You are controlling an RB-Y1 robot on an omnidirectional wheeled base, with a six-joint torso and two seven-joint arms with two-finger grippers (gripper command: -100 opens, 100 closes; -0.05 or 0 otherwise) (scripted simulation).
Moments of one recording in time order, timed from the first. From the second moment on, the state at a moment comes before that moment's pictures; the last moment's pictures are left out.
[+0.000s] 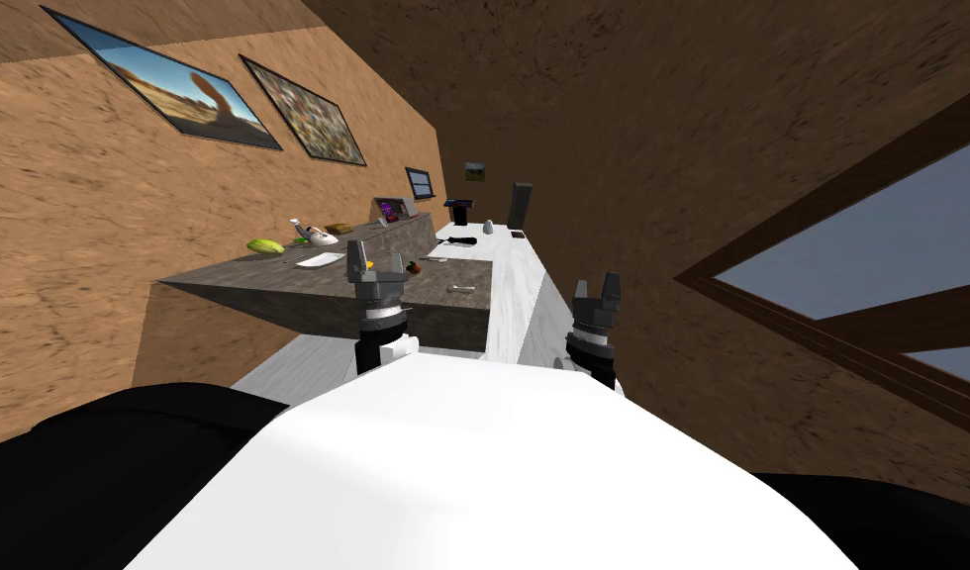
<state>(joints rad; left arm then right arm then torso) 0.52 -0.01 0.05 -2.37 0.01 -0.57 0.10 0.55 0.01 0.00 -2.27 0.07 -0.58 0.06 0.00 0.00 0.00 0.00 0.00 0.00</state>
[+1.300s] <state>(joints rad) 0.39 0.14 0.08 -2.25 -0.03 -0.28 0.10 0.55 0.01 0.00 -2.27 0.07 -0.58 0.06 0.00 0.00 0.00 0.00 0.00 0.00</state>
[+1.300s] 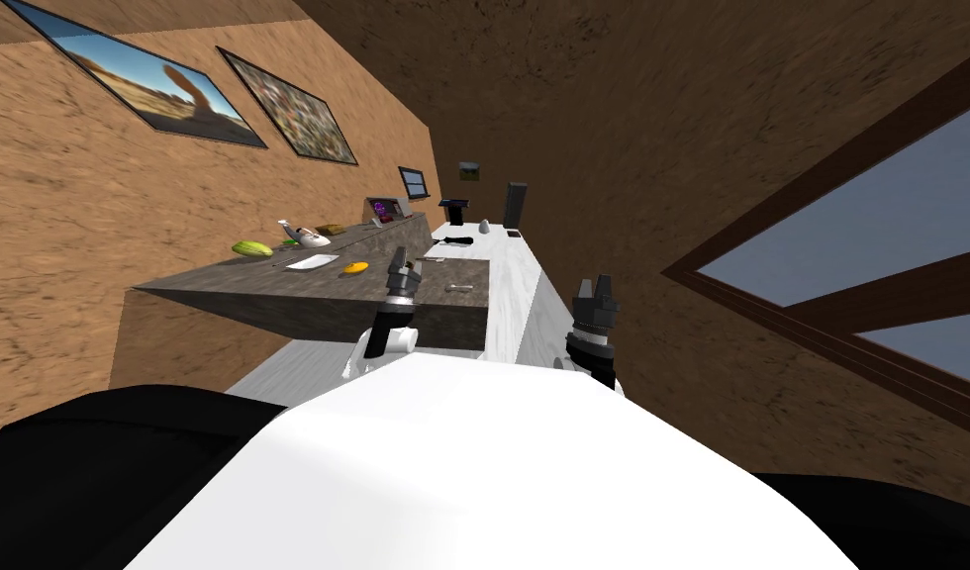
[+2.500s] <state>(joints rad) 0.24 0.18 0.13 -2.12 -0.08 0.05 0.09 0.55 0.01 0.00 -2.27 0.07 -0.58 0.06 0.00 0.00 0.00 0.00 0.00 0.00</state>
